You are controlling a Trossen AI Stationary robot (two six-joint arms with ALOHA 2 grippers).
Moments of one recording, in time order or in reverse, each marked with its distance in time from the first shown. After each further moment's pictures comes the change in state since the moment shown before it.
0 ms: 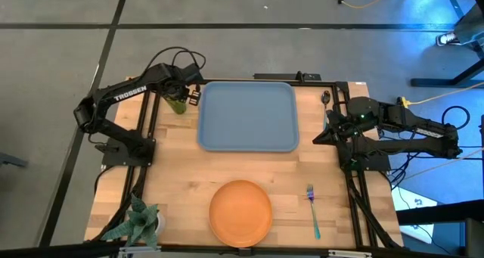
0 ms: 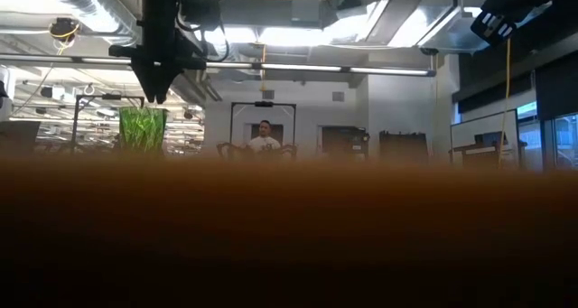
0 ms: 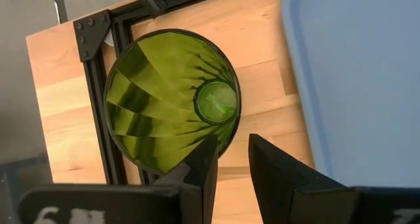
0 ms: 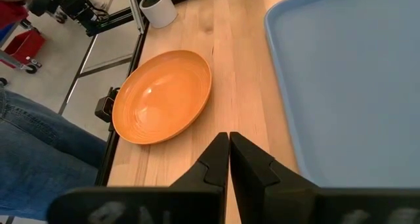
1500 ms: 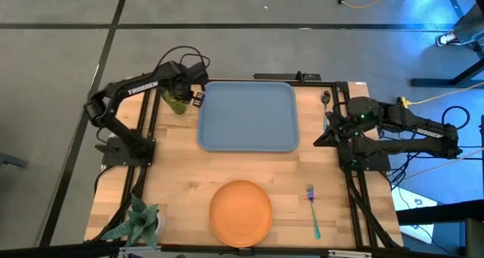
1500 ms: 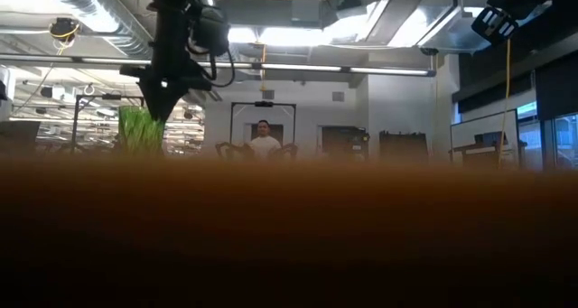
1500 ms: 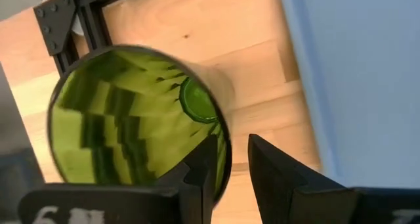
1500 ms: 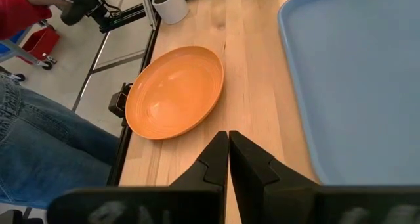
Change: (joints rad) left arm 0.057 0.134 -0.002 0.037 0.086 0.112; right arm 0.000 0.000 0.000 -0.001 -0.053 0.000
